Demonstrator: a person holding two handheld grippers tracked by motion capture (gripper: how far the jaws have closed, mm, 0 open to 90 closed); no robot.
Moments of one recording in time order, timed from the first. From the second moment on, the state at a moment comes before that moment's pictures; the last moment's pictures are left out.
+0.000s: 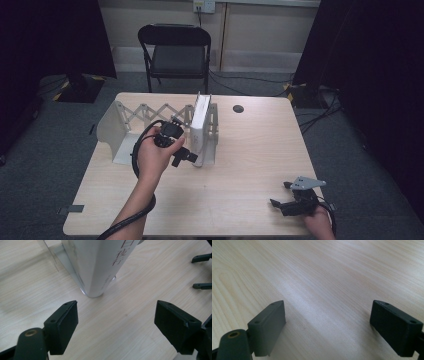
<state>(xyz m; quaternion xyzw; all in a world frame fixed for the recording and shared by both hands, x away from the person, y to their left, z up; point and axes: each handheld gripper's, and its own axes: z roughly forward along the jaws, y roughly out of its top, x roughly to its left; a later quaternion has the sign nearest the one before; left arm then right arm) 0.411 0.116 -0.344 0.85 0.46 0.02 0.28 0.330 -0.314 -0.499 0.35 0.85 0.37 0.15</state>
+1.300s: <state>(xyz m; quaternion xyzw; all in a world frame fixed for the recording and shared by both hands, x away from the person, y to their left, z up) 0.397 0.140 -0.394 0.85 0.45 0.00 0.28 0.330 -0.314 -0.499 0.35 0.85 0.37 0.15</state>
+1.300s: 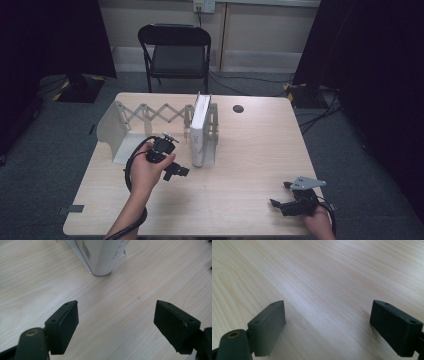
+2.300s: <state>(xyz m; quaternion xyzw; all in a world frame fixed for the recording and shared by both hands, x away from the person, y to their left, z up) 0.388 0.156 -0.430 0.84 0.47 -0.02 0.26 0.330 -0.314 -0.499 0.35 0.85 0.37 0.15</state>
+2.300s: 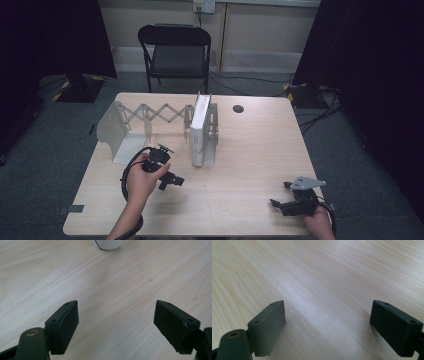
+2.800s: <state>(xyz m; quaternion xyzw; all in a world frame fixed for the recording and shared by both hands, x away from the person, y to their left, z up) 0.384 0.168 -0.443 0.84 0.47 -0.02 0.26 0.330 -0.314 -0.499 0.35 0.85 0.37 0.15</state>
